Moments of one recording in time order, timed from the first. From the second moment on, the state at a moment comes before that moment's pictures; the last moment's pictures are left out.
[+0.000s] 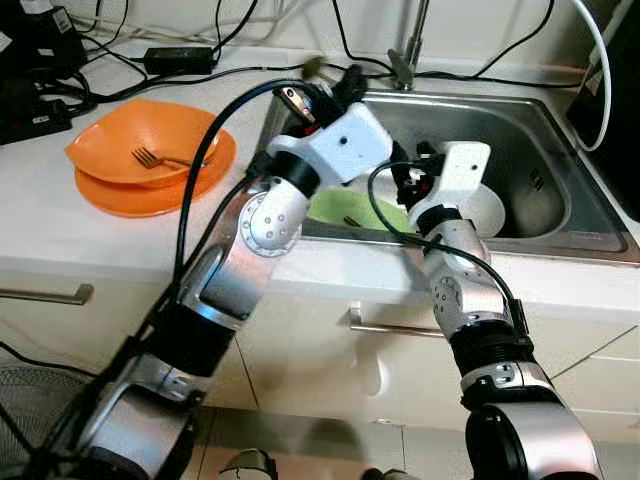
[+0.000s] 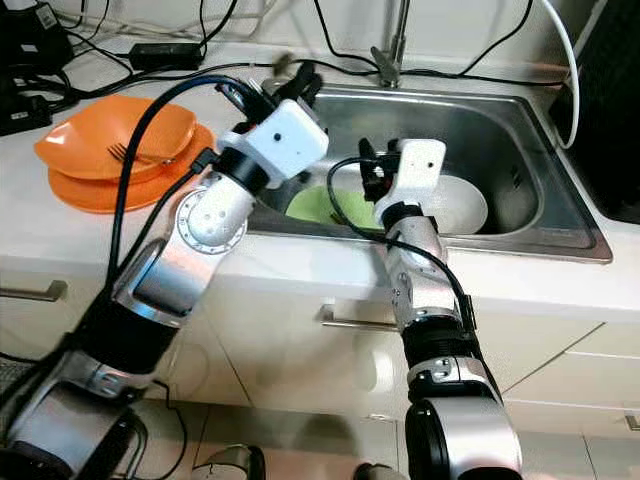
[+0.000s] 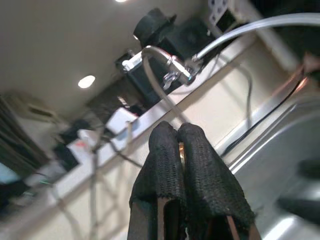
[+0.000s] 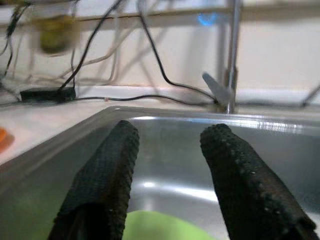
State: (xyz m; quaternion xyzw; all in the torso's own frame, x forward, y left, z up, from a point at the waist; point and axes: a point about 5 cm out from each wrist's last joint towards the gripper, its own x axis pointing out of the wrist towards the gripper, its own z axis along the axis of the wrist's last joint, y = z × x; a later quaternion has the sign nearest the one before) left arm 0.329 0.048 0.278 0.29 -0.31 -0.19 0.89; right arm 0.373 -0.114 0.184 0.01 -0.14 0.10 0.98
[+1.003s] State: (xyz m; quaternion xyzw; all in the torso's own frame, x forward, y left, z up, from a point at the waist) left arm 0.330 0.072 0.268 -0.09 -0.19 -0.34 0.92; right arm 0.366 -0.098 0.195 -0.17 -0.22 0.14 0.95
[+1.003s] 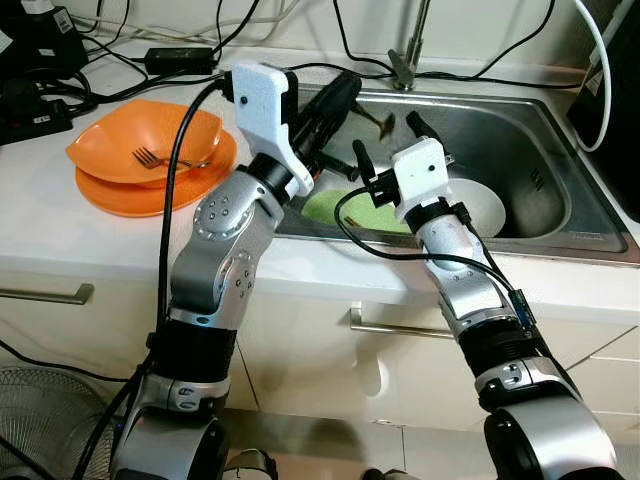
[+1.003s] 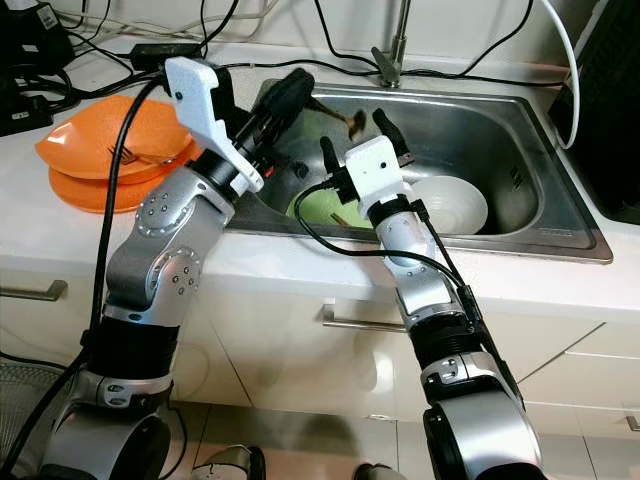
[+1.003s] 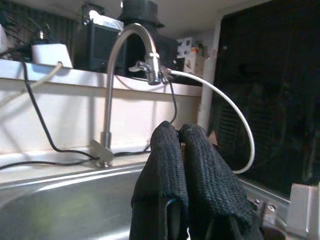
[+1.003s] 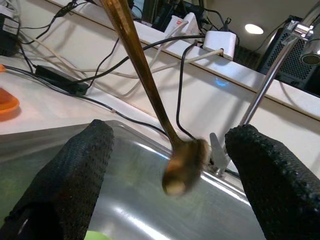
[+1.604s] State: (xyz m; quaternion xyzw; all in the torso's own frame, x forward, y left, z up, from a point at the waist) left arm 0.320 0.064 0.258 -0.05 -0.15 -0.41 0.90; right arm 0.364 -0.092 0.195 -0.17 -0.23 0.15 0.95
